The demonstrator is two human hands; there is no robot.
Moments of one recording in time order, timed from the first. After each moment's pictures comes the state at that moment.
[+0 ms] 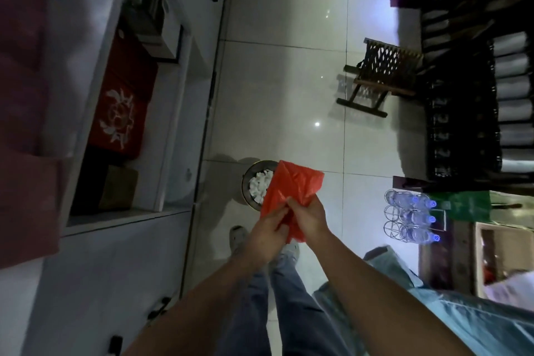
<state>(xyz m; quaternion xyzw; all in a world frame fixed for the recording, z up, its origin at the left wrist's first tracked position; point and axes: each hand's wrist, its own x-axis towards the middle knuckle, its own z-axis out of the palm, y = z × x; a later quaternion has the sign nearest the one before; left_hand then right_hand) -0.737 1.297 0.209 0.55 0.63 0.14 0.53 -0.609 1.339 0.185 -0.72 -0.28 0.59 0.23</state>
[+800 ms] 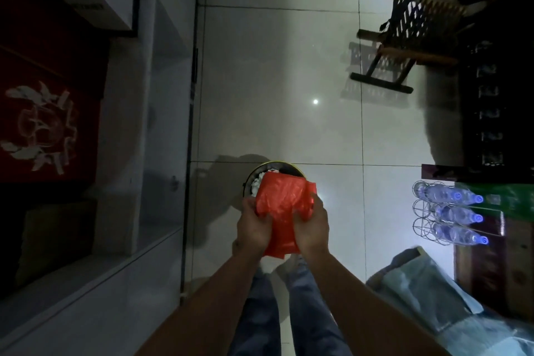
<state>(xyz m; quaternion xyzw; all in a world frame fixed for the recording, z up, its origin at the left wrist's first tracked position) -0.784 1.380 -0.007 0.28 0.78 0.17 0.53 -0.659 1.380 0.005 -0.82 -0.33 0.45 0.15</state>
